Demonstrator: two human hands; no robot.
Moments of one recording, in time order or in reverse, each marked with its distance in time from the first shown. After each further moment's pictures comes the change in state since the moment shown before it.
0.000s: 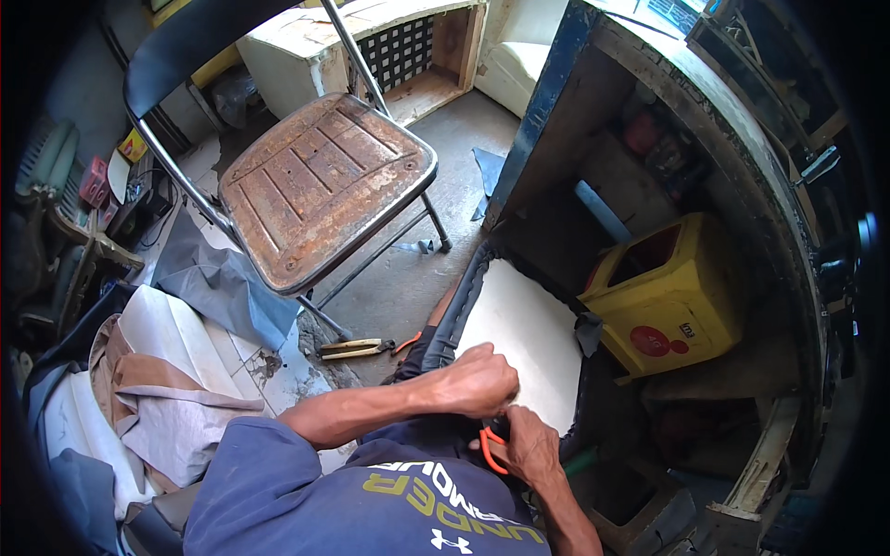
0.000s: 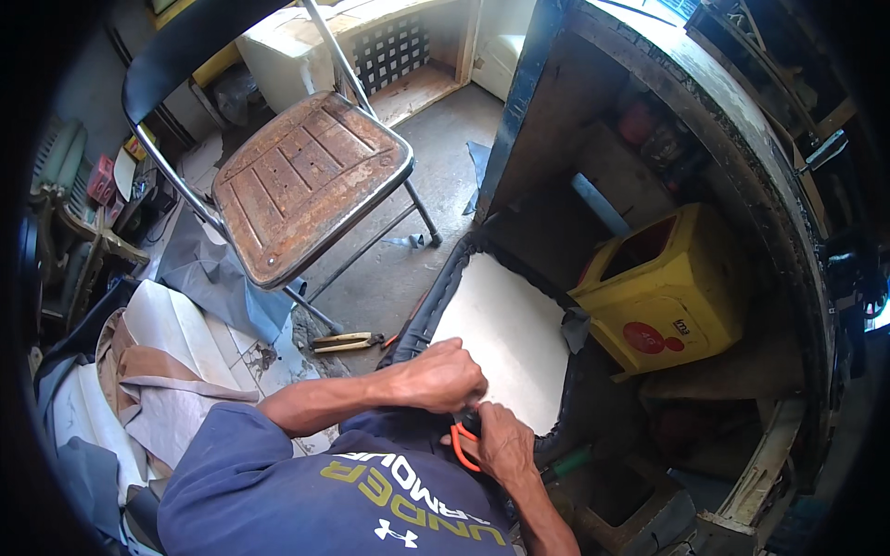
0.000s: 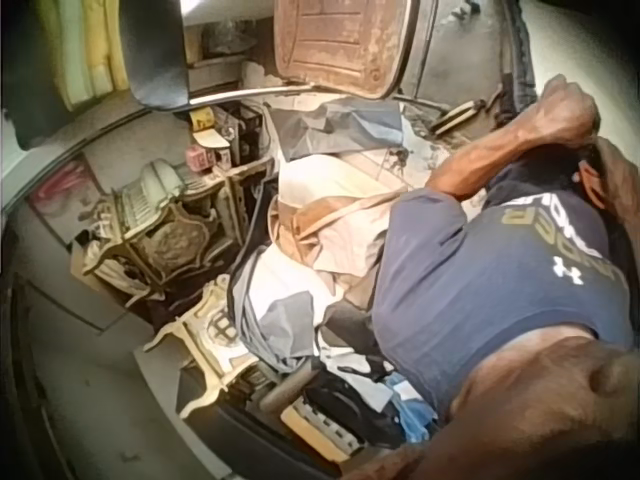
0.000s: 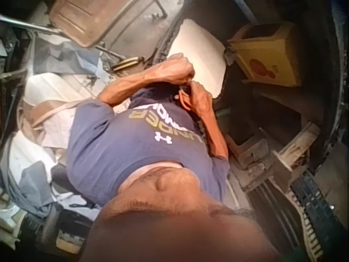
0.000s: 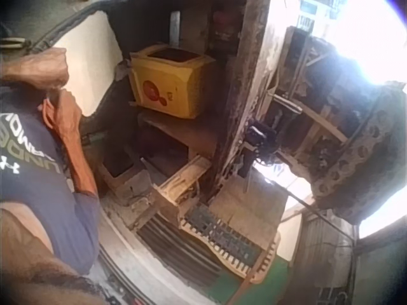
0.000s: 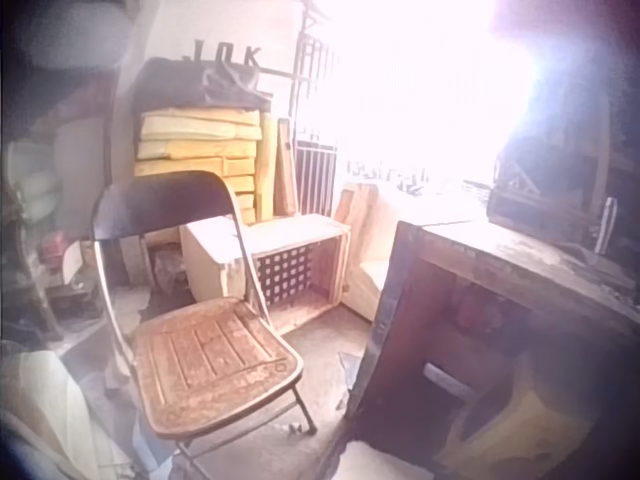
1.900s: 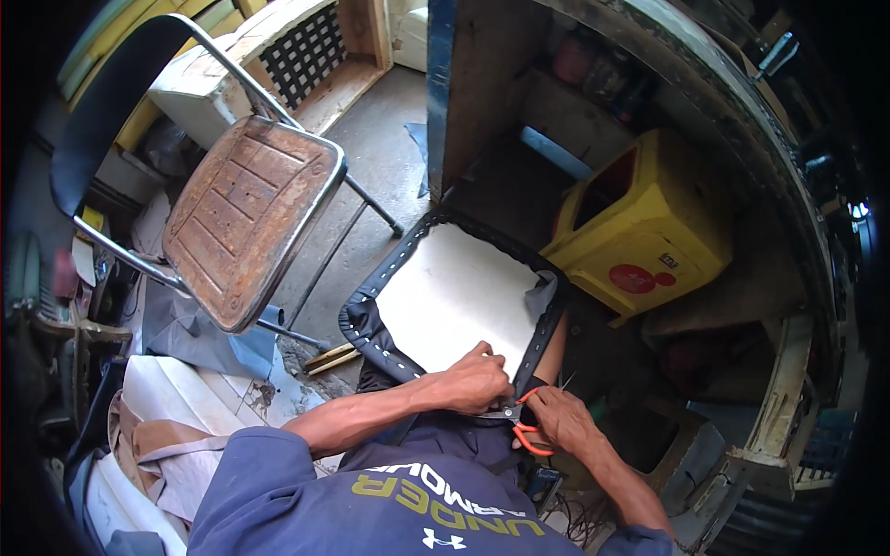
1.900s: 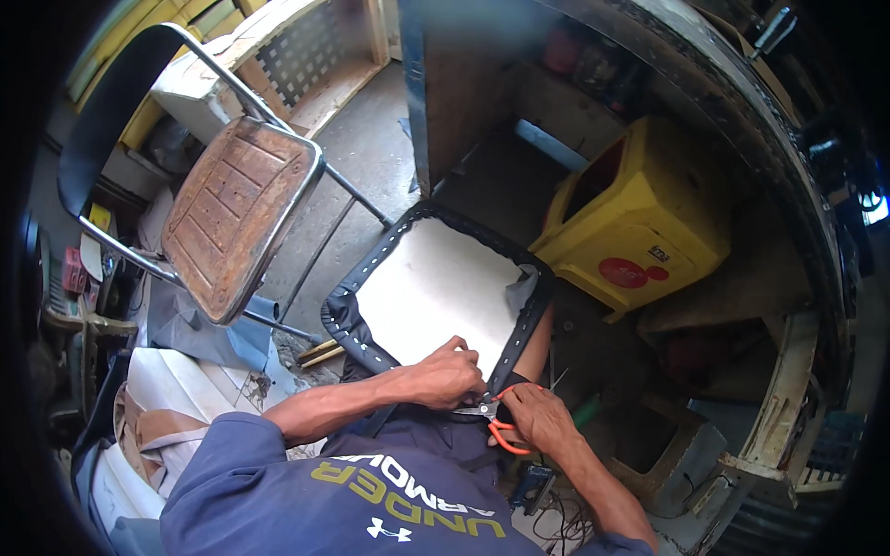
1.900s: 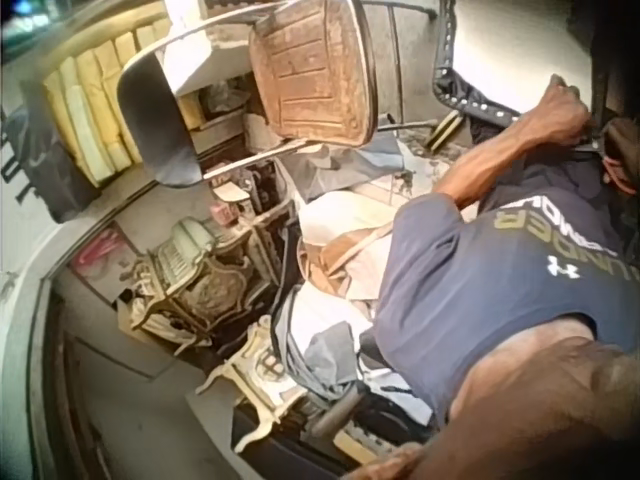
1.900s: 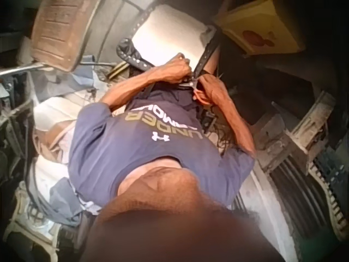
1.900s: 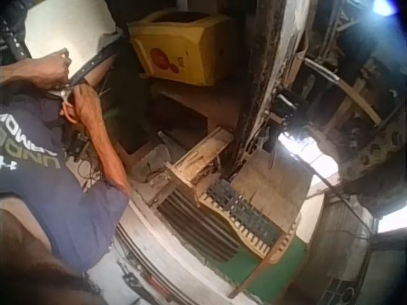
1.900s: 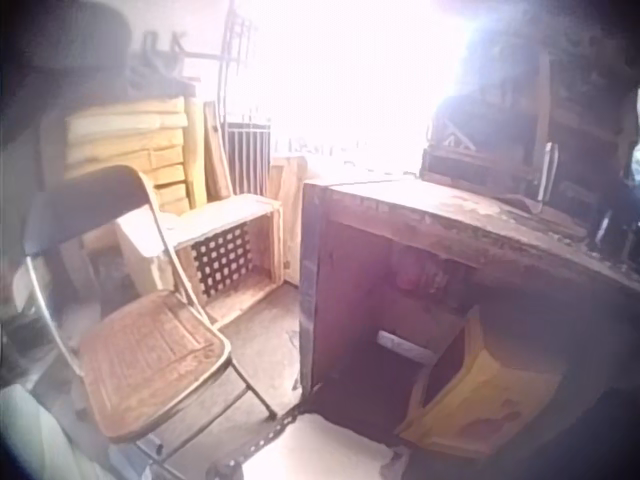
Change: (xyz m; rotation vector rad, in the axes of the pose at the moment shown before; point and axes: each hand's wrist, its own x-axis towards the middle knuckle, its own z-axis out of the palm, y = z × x) left_hand 0.056 -0.017 0.083 0.128 -0.059 0.302; right_hand -0.033 0.116 0.003 -0.123 0.028 -0.265
